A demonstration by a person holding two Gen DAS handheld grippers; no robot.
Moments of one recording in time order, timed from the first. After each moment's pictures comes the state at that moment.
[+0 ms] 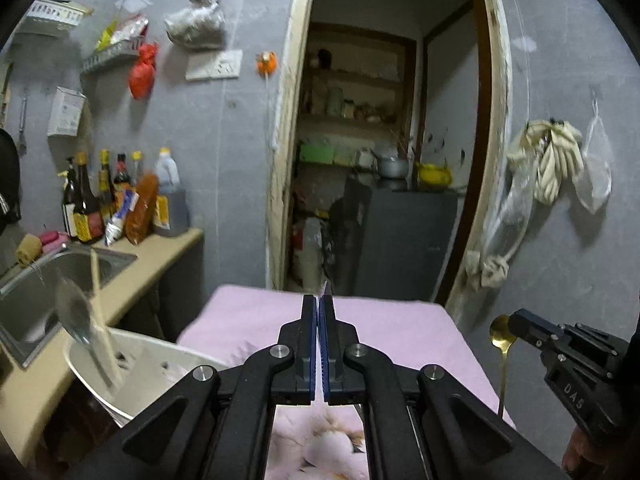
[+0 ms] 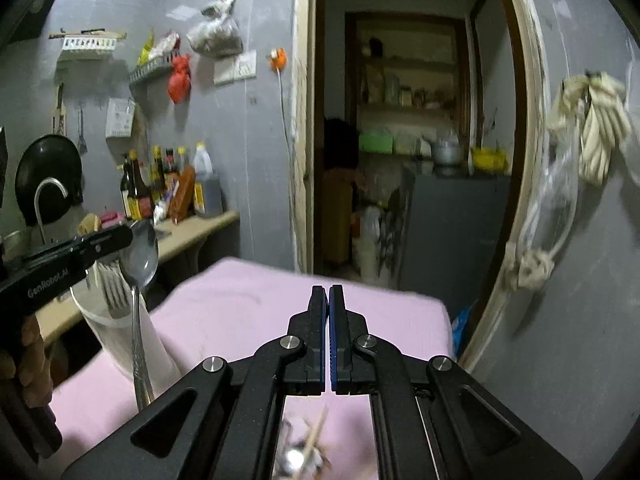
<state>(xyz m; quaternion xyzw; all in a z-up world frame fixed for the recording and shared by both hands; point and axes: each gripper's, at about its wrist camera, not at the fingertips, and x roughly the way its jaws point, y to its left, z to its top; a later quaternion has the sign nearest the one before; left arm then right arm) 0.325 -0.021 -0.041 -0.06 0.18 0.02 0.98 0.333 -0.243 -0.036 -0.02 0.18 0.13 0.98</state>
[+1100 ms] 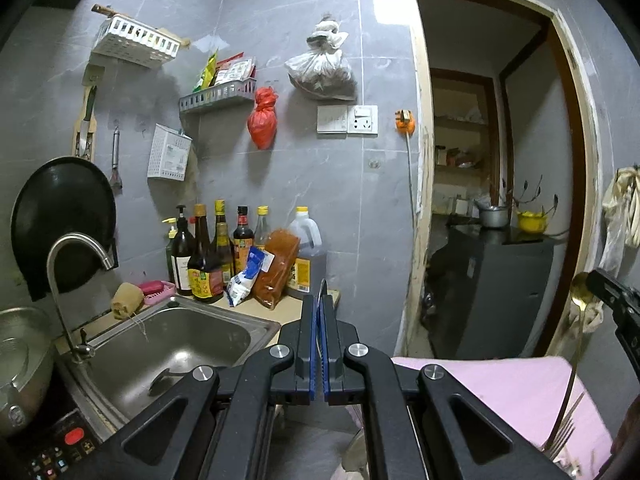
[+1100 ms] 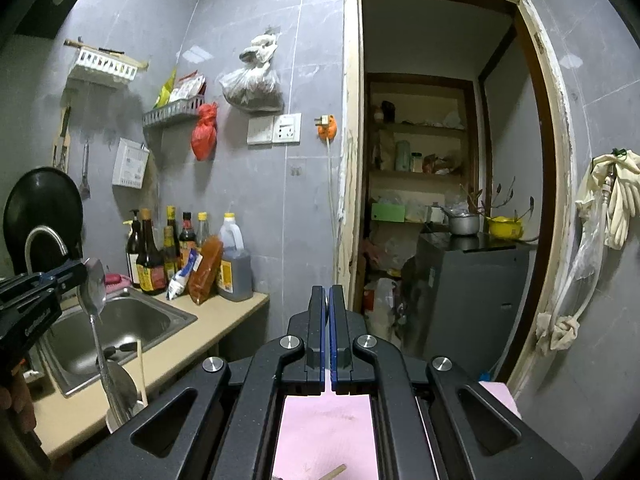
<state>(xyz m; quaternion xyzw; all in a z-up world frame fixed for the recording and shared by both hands) 0.317 0.168 -0.004 -0.03 0.11 0.17 0.98 0.351 -0.057 0.013 -0.02 0.08 0.11 0.99</state>
